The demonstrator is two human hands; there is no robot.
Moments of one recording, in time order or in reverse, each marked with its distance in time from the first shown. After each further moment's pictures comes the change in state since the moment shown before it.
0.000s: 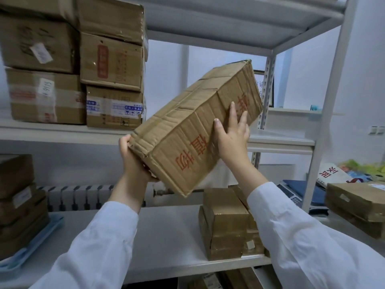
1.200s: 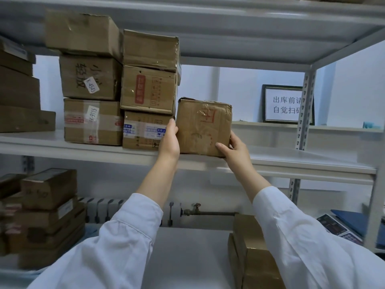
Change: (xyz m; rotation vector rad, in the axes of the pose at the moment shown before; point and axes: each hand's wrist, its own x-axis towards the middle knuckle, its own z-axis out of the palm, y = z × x) left_hand 0.027 0.049 0.047 0.529 0.108 0.215; right_hand 0.063 0.013 0.074 0.526 -0.251 -0.028
